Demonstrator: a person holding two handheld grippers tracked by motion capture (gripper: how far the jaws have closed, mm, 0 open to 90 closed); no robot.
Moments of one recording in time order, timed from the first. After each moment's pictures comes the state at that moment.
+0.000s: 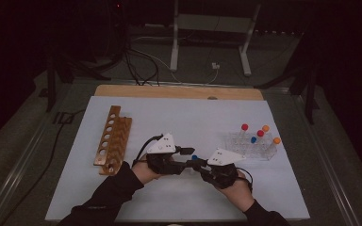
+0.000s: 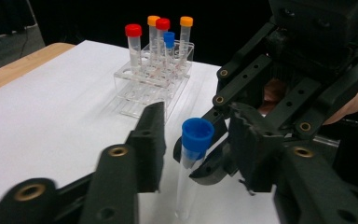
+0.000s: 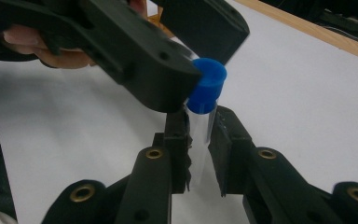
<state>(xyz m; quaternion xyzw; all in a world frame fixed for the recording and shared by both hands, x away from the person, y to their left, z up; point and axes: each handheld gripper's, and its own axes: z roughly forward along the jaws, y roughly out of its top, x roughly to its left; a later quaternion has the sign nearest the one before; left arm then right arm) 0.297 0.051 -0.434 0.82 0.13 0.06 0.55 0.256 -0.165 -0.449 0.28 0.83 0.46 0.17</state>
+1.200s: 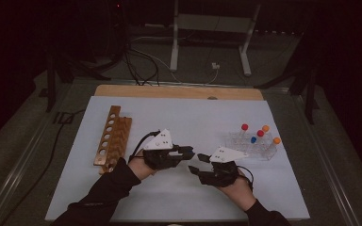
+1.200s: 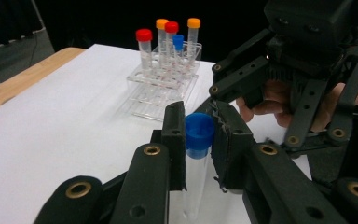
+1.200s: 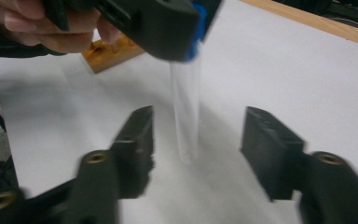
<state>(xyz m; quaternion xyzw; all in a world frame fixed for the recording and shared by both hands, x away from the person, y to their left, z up) 0.303 0.063 -0.422 0.82 0.12 0.08 0.55 0.262 -0.169 -0.451 0.30 0.82 0.47 0.14</state>
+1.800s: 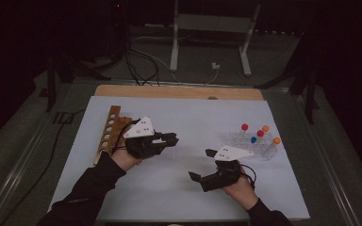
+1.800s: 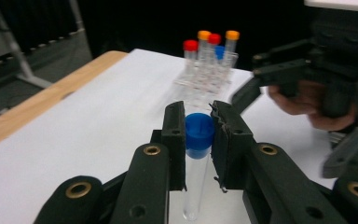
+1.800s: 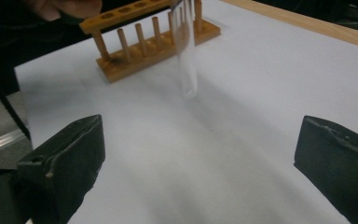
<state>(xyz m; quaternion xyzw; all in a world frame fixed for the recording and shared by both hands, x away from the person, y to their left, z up) 0.320 0.110 -0.398 0.81 0.17 0.12 0.54 0.262 -0.177 -0.445 0.29 0.81 0.50 0.12</state>
